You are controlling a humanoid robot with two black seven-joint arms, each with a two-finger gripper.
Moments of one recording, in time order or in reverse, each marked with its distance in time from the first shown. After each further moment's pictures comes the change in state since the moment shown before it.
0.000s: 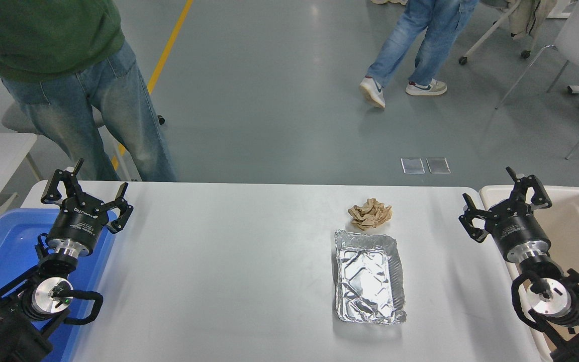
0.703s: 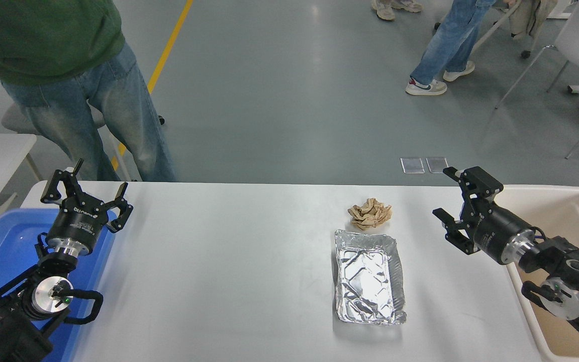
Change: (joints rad) left arm 0.000 0.000 0.000 0.000 0.000 0.000 0.000; right arm 0.028 -0.273 -0.178 0.437 -0.515 -0.148 -0.261
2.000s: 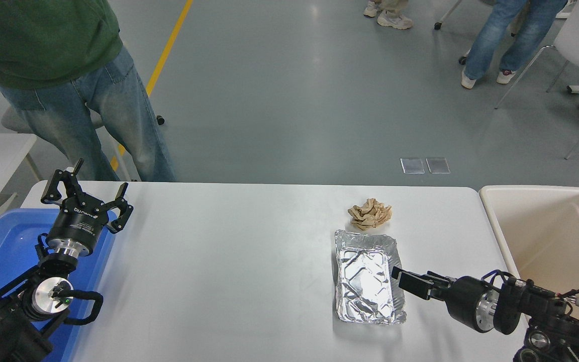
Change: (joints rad) left arm 0.001 0.000 0.000 0.000 0.000 0.000 0.000; right arm 0.056 0.008 -0.452 0.035 -0.798 -0.170 -0.090
